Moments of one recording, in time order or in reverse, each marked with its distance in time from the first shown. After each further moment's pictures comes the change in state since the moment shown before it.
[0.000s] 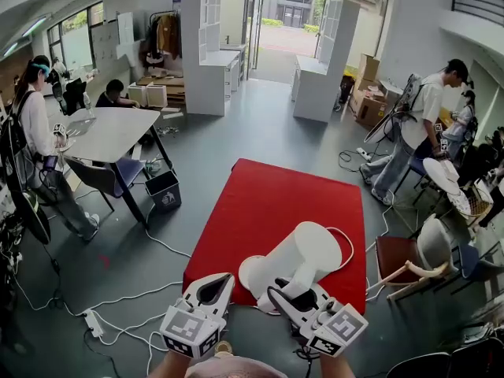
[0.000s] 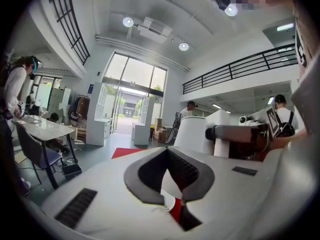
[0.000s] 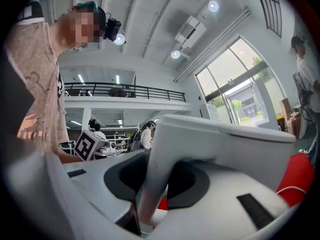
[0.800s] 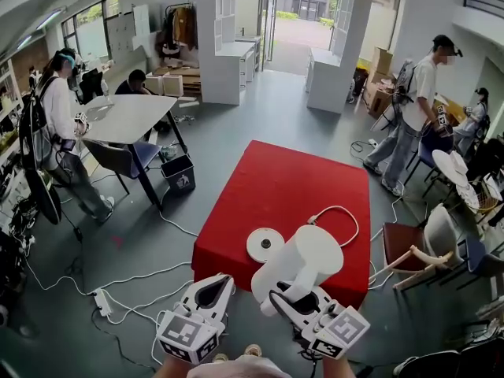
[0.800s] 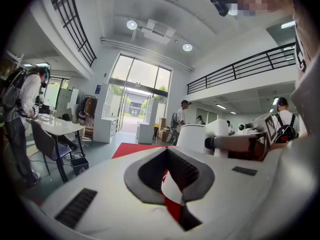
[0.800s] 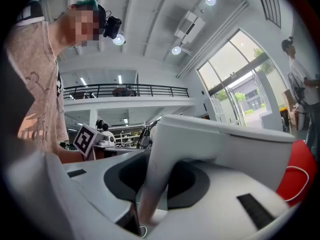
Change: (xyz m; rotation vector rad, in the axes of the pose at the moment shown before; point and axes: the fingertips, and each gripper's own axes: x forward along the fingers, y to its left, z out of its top) left arm -0.094 -0.060 -0.018 -0.029 0.005 0.067; right arm -0.061 0.081 -0.029 0.044 0.047 0.061
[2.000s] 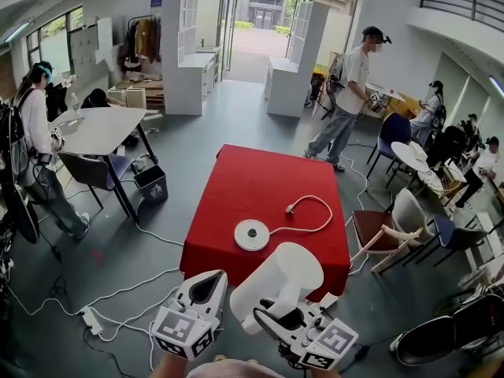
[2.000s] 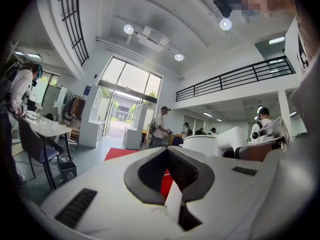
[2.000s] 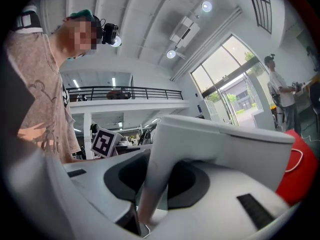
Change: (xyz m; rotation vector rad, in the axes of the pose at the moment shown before) left arm -0.070 -0.010 0.014 -0.005 -0.088 -0.158; right arm -0.017 0.131 -0.012 0.051 -0.041 -0.085
